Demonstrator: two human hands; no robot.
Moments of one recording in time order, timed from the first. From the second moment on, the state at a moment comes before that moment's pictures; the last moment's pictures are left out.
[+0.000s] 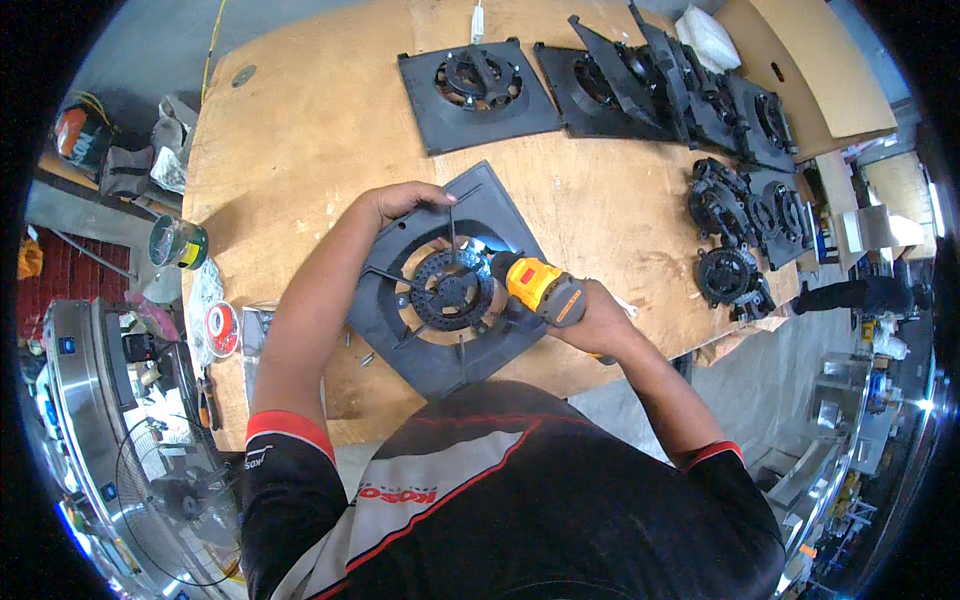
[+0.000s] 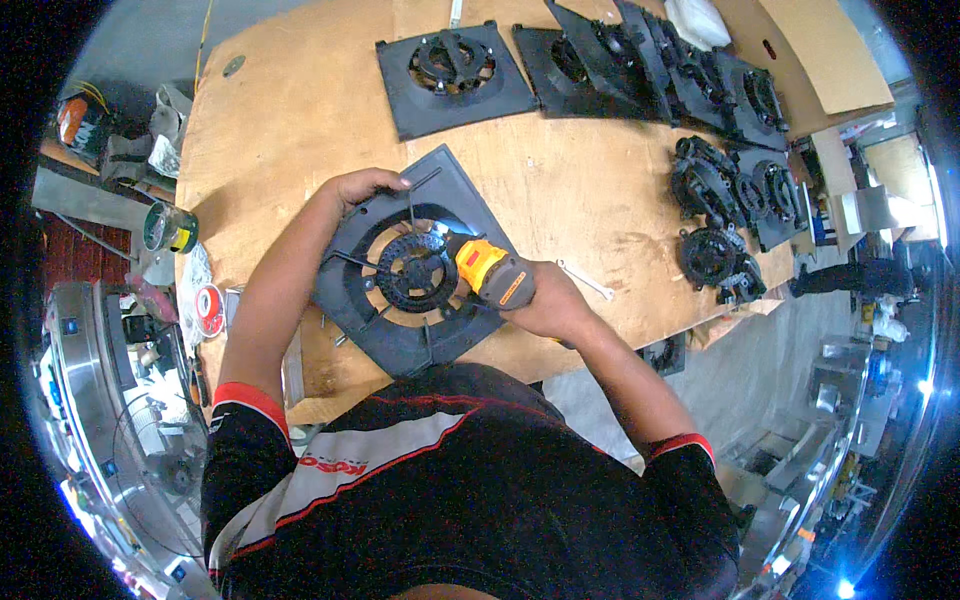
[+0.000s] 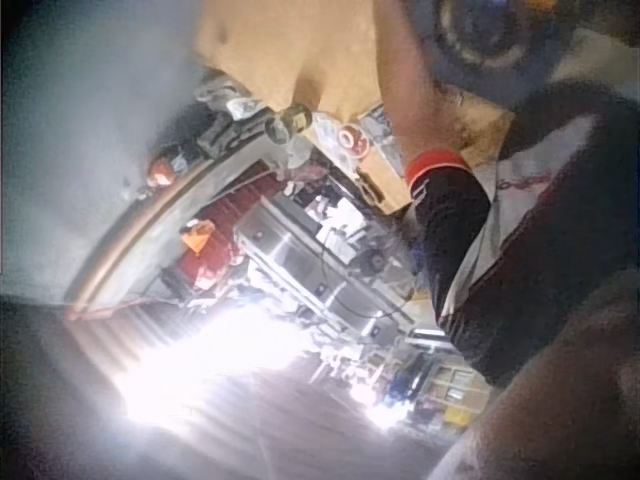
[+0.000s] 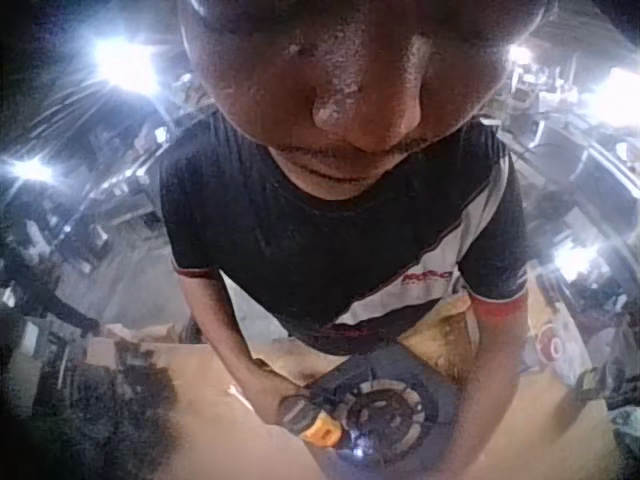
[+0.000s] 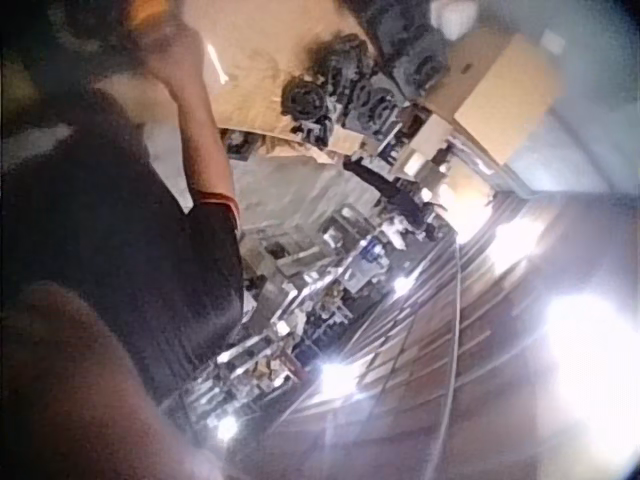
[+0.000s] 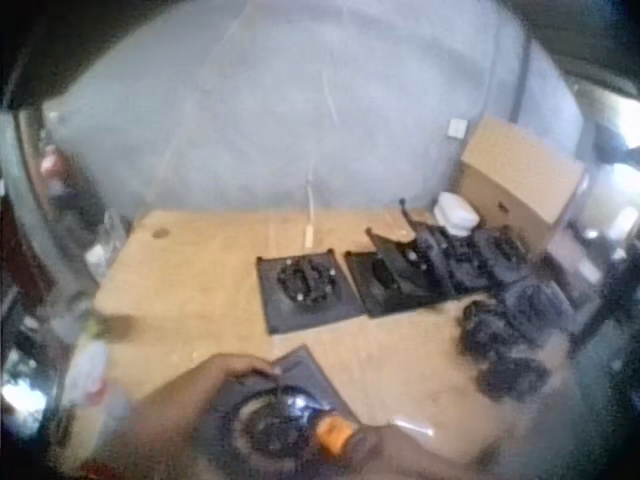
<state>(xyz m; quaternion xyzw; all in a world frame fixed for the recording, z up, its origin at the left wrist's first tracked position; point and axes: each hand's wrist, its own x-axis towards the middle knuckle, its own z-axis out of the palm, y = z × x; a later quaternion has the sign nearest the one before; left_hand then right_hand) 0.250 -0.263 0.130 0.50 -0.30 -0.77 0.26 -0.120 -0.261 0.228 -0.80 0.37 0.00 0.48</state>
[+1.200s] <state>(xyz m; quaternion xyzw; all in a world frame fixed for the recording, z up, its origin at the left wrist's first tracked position) 0.228 -0.265 0.141 0.43 -0.30 -0.80 0.31 -0.055 -0.304 0.285 -0.93 0.23 0.21 0.18</state>
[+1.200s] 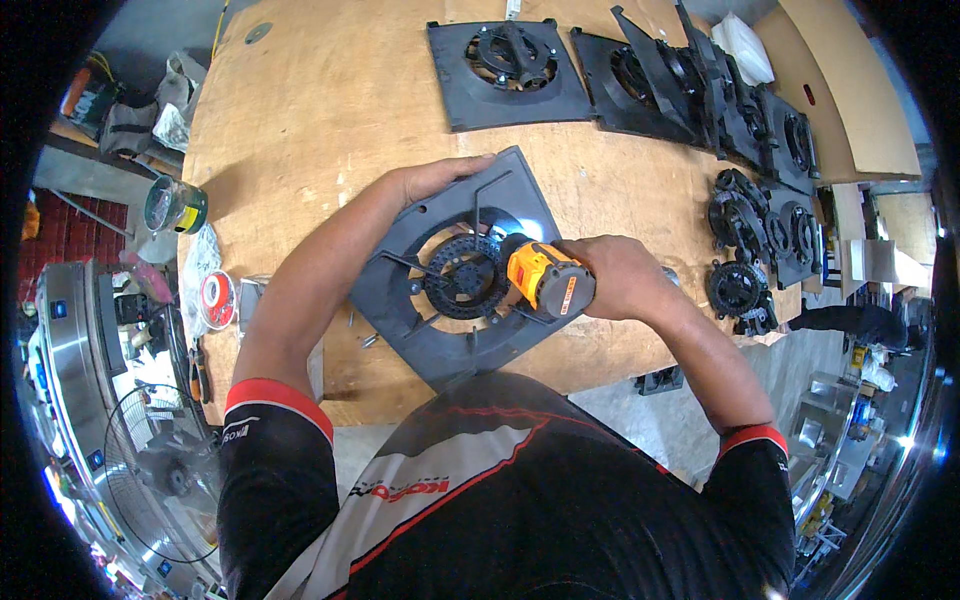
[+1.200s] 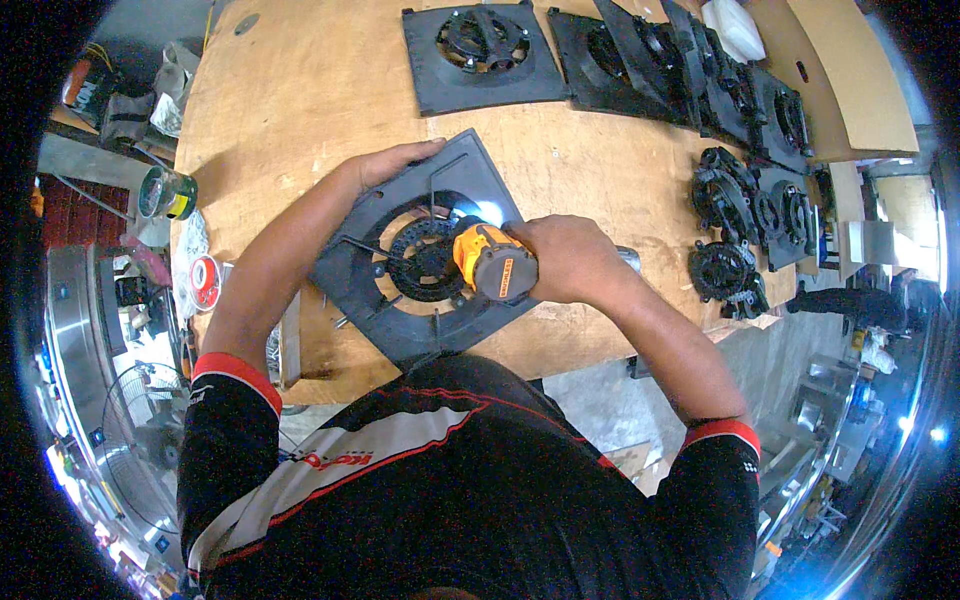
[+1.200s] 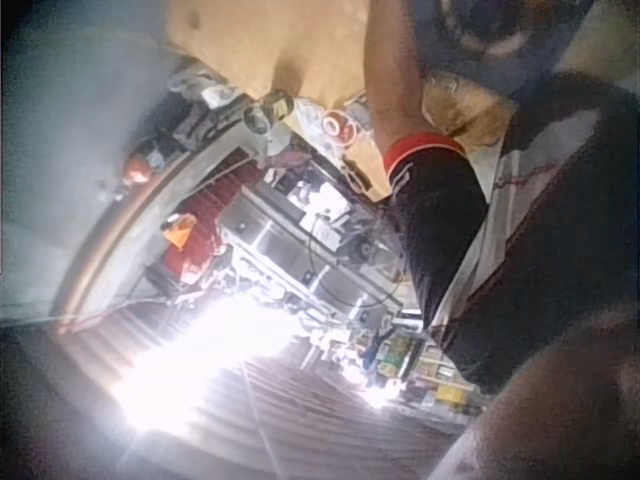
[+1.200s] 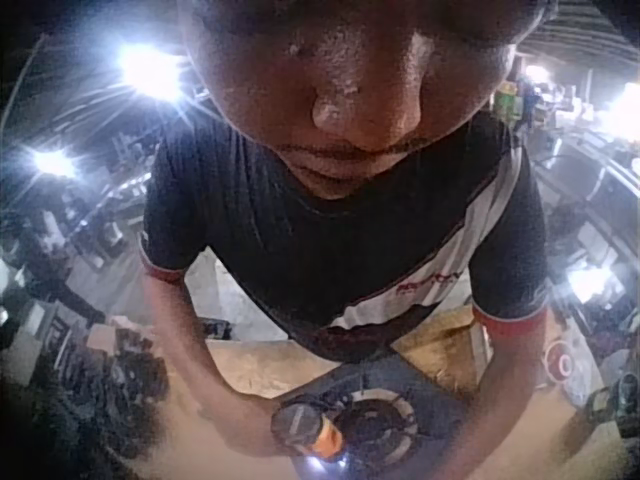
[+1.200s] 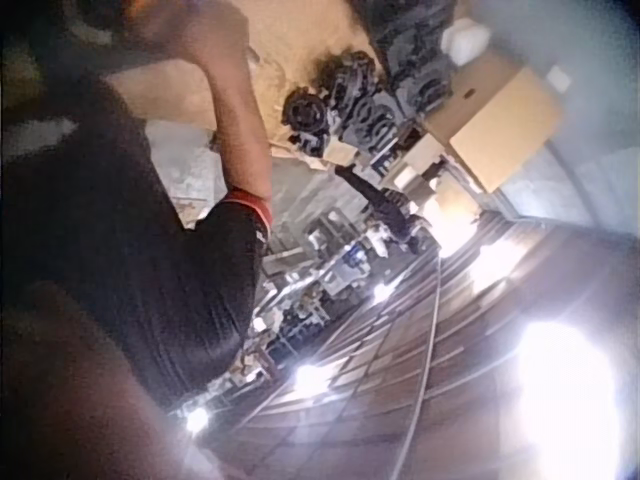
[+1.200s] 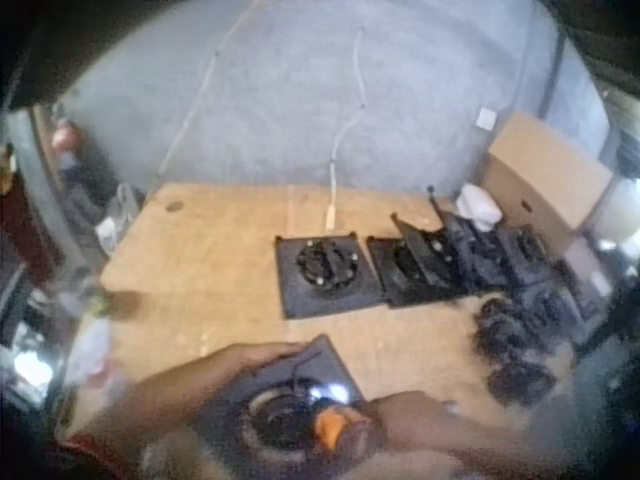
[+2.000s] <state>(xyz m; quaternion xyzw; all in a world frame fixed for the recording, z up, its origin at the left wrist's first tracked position) 0.235 -0.209 0.183 0.67 -0.46 -0.56 0.17 -0.176 -0.319 0.254 -0.92 0.23 -0.03 0.30</state>
